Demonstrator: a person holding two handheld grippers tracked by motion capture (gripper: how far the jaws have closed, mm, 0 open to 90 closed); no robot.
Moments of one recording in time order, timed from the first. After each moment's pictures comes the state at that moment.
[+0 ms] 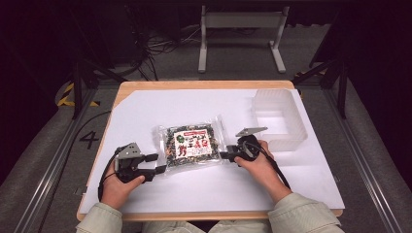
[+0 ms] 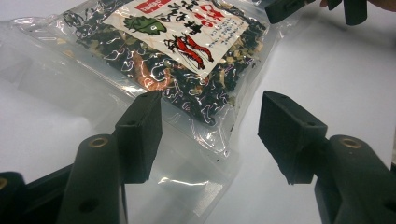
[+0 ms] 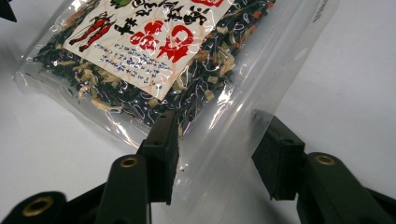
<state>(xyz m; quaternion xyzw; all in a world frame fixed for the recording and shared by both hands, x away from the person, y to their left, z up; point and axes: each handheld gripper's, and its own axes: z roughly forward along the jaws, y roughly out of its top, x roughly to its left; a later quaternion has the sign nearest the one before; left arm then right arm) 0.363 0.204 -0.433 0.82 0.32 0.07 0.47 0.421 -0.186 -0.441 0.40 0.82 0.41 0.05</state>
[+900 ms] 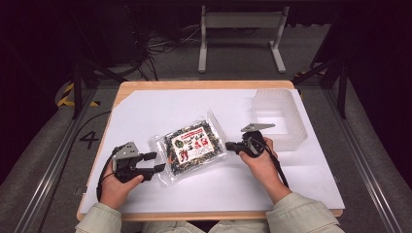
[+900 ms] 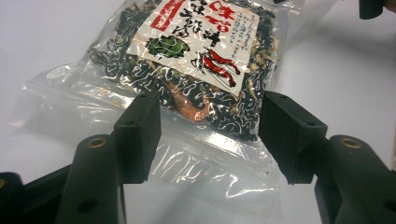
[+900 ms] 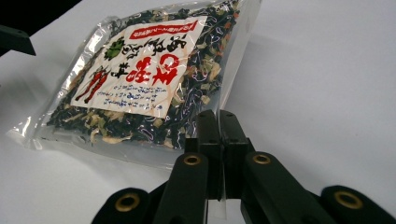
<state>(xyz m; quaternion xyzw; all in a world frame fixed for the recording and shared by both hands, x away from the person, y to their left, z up) 0.361 0.208 -0.427 0.81 0.32 0.08 0.48 0.414 -0.193 -0.414 0.41 0.80 0.44 0.07</state>
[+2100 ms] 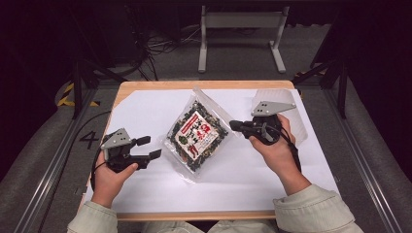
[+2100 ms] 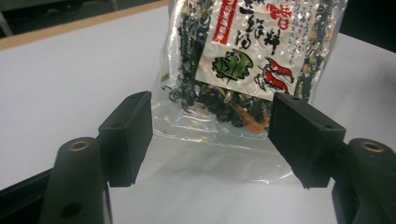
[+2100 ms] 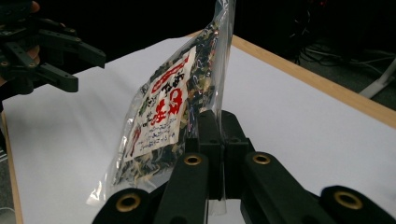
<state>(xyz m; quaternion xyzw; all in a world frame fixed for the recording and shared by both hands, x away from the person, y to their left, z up) 0.372 0.216 -0.382 0.79 0.30 0.13 0.52 0.387 -0.194 -0.295 0.28 0.81 0.48 0.17</state>
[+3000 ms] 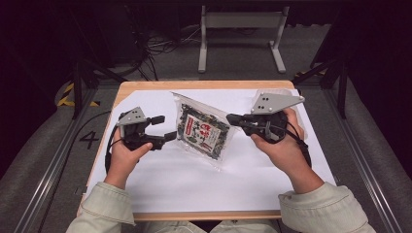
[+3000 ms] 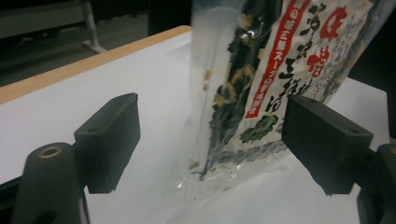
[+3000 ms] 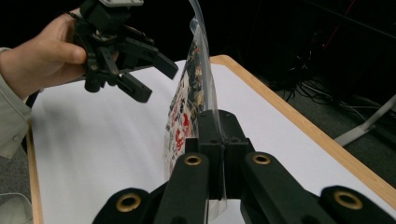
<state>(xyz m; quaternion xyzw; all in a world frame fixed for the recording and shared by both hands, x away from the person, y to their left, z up) 0.418 0.170 -0.358 0.78 0.26 0.10 0.56 0.357 -0.181 -0.239 0.20 0.83 0.48 0.22</state>
